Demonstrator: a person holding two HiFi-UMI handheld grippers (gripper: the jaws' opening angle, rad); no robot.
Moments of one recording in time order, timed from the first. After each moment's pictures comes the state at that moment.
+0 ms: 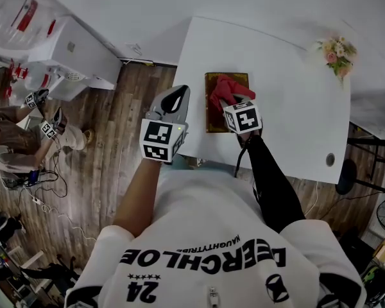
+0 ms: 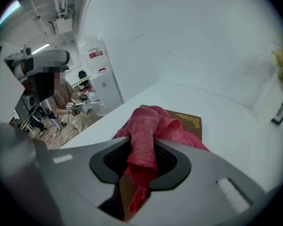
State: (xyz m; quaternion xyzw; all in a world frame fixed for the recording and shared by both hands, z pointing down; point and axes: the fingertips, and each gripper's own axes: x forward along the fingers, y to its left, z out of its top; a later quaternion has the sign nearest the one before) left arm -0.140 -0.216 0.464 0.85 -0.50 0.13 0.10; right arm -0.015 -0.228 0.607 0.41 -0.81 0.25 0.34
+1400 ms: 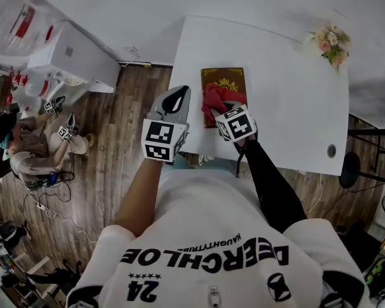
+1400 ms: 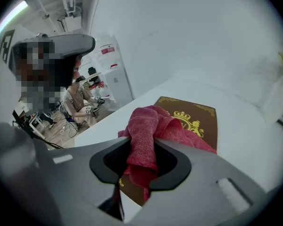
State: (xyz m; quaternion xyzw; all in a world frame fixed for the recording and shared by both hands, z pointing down) left arm -0.125 -0.201 0.463 0.86 -0.48 0.14 0.10; right arm -0.036 -0.178 0.608 0.36 -0.83 0.25 0.36
